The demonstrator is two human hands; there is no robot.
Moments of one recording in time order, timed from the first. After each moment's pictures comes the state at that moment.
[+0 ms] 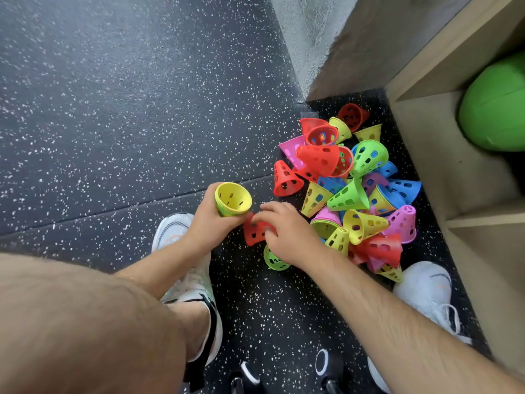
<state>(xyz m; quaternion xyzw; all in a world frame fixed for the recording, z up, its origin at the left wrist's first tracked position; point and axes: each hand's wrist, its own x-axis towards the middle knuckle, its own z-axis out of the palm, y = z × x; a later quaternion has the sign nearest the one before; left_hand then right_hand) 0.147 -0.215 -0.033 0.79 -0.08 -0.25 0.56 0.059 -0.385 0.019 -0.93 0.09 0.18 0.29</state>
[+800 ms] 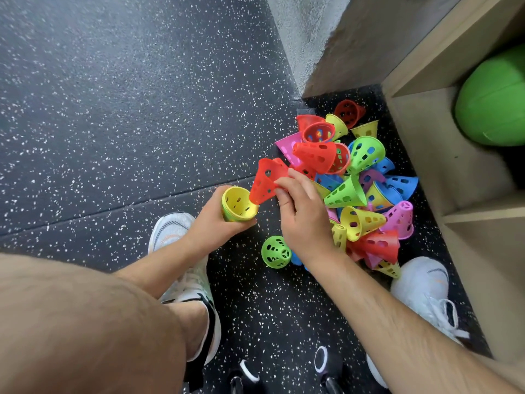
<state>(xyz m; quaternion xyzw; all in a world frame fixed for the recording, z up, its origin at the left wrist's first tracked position) 0.144 -0.217 -0.034 0.78 -0.13 -0.31 0.52 0.060 -0.389 0.039 -0.90 0.21 -0.10 0.36</state>
